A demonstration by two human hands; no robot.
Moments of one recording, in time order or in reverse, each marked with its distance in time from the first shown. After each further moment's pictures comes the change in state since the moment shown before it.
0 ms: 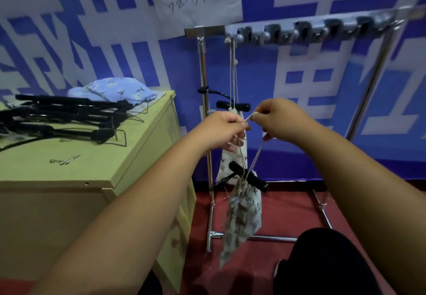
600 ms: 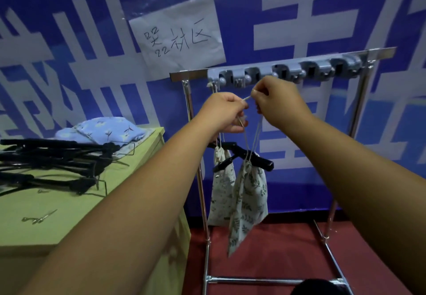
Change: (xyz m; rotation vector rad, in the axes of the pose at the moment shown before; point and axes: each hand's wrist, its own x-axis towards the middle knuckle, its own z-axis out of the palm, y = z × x) left_hand 0.080 0.124 -0.005 -0.140 0.207 0.081; right_hand 0.091 -0.006 -0.081 -0.002 0.411 -0.185
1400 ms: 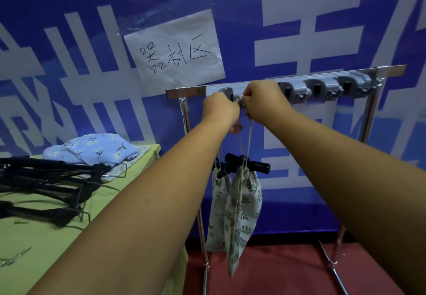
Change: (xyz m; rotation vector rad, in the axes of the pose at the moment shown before) left_hand 0.095 0.016 0.001 0.377 0.319 0.003; right_hand 0.090 -0.009 0.029 -0.244 -0.073 0.054
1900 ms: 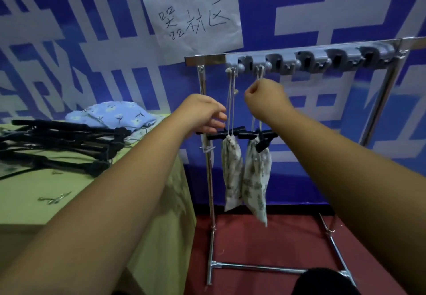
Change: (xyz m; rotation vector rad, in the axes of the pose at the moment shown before) left_hand -0.078 -0.091 -0.087 -0.249 -0.285 -0.148; right_hand -0.081 -0.035 0.035 0.127 -0.076 0.102
